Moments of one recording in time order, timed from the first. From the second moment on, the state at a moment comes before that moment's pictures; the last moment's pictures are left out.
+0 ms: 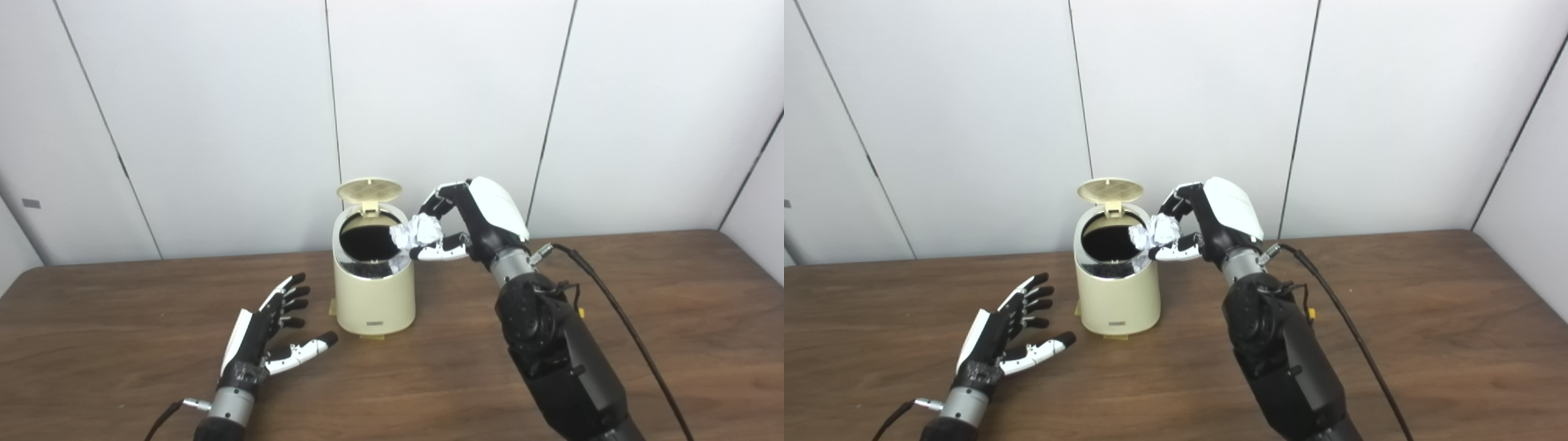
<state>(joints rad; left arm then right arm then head) -0.28 0.13 -0.04 0.27 0.21 -0.18 -0.04 -0.60 -0.11 0.22 0.00 -0.77 0.39 0.07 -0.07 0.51</state>
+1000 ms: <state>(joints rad) -0.26 0.11 -0.05 0.24 0.21 -0.15 -0.04 -0.63 -0.04 0.24 0.09 -0.72 0.39 -0.03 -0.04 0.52</state>
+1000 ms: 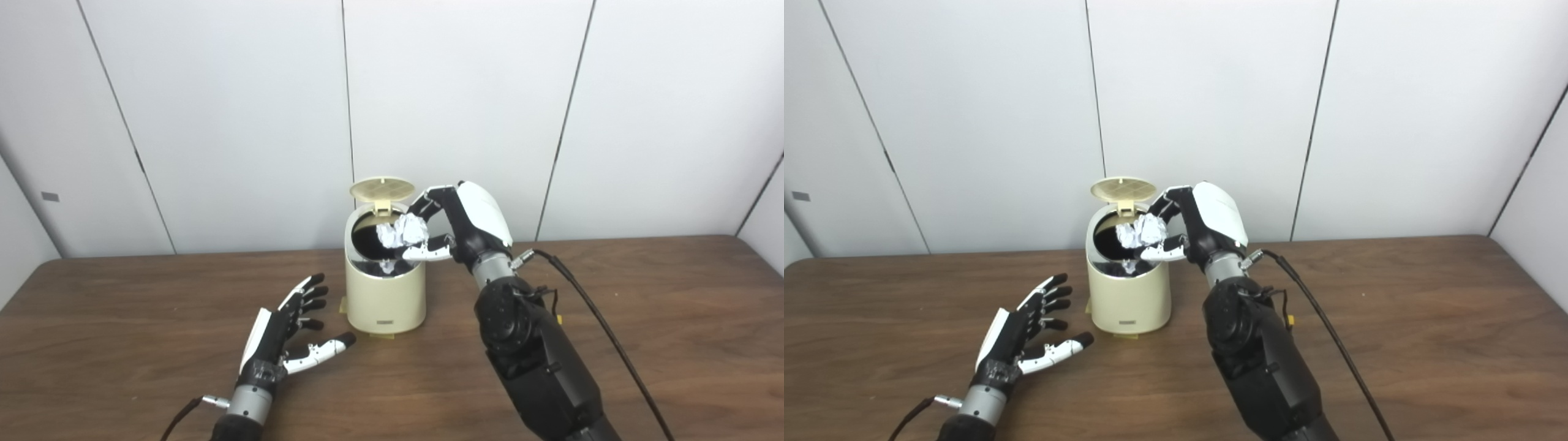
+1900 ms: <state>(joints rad) -0.26 0.11 -0.05 0.24 0.21 -0.15 -0.04 -0.65 -0.09 0.31 0.08 -0.72 0.40 0.07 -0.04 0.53</state>
